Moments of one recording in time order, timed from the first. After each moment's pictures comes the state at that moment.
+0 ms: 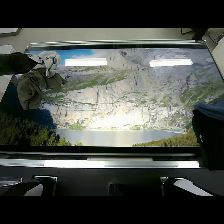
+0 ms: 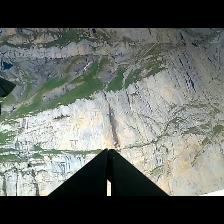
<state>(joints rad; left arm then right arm) 0.00 -1.17 1.65 1.18 -1.18 -1.48 -1.10 -1.31 1.81 -1.02 1.77 1.72</state>
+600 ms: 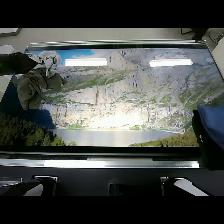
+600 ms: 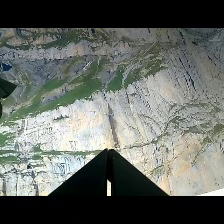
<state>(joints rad) 0.00 -1.17 1.65 1.18 -1.18 -1.47 -1.11 -1.27 1.41 -1.54 1.80 1.73</state>
